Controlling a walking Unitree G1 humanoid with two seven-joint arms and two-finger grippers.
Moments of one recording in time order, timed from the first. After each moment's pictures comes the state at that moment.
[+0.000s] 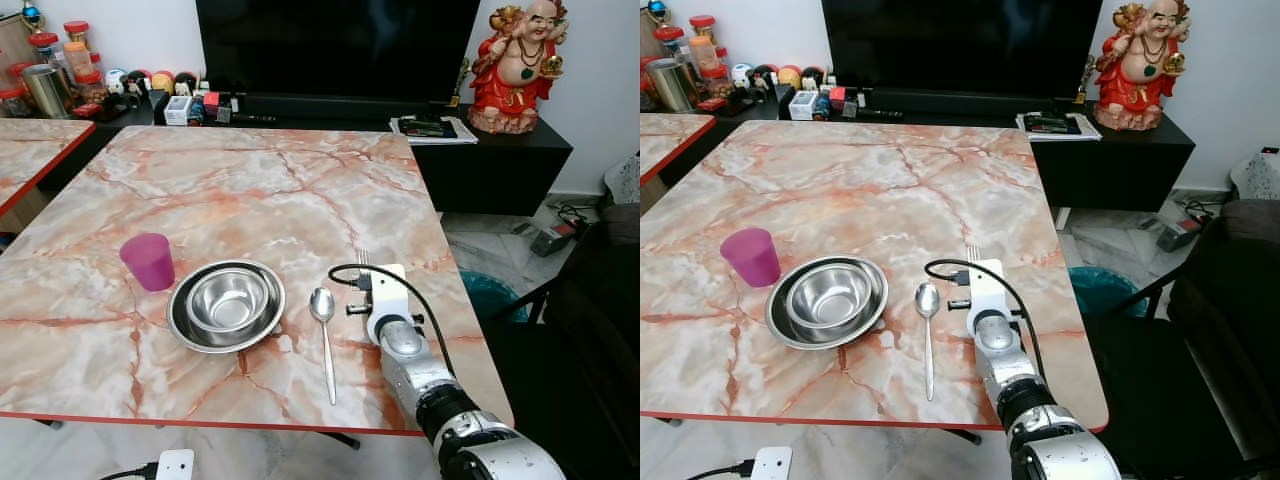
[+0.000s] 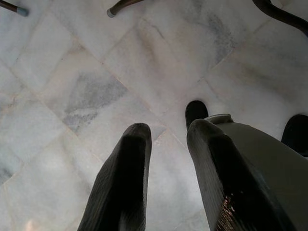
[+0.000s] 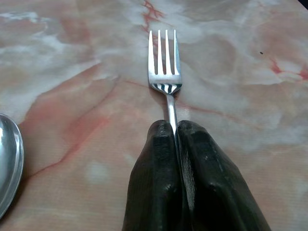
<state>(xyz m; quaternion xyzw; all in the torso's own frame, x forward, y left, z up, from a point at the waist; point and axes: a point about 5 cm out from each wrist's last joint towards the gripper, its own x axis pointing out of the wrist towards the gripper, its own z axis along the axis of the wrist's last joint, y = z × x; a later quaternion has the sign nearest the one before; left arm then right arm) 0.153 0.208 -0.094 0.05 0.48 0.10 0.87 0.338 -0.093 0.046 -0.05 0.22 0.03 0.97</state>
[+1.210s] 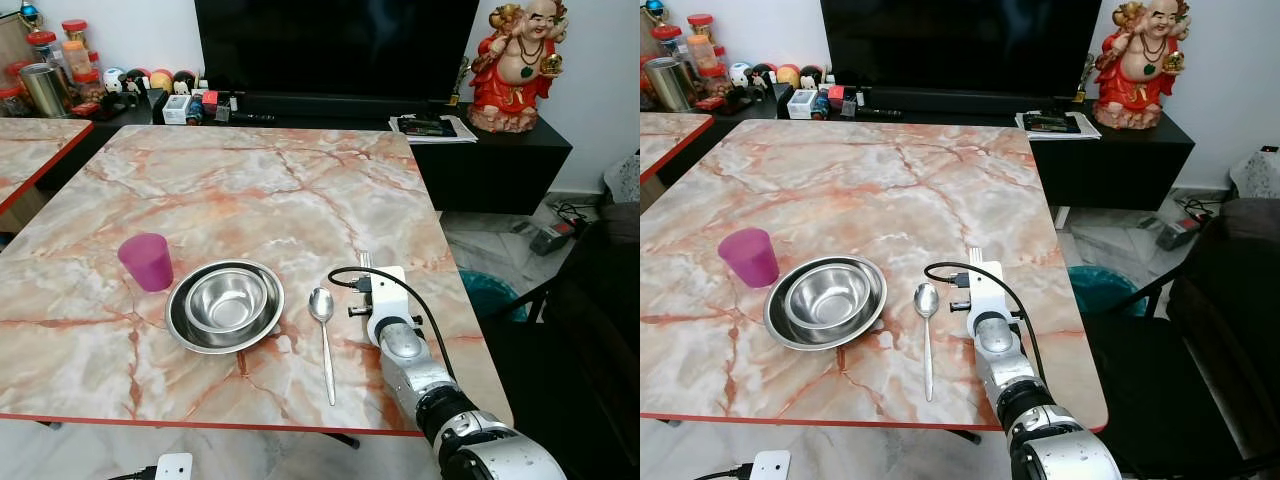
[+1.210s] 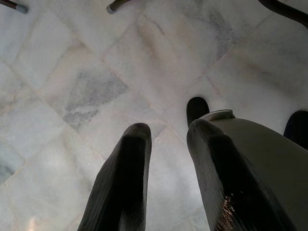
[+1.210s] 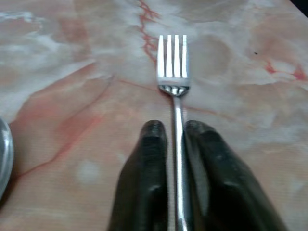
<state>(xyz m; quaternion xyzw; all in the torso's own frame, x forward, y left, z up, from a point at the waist) 0.149 0.209 -0.095 0.05 0.49 0.10 0.87 0.336 -0.093 0.043 -0.05 0.21 0.03 0.98</state>
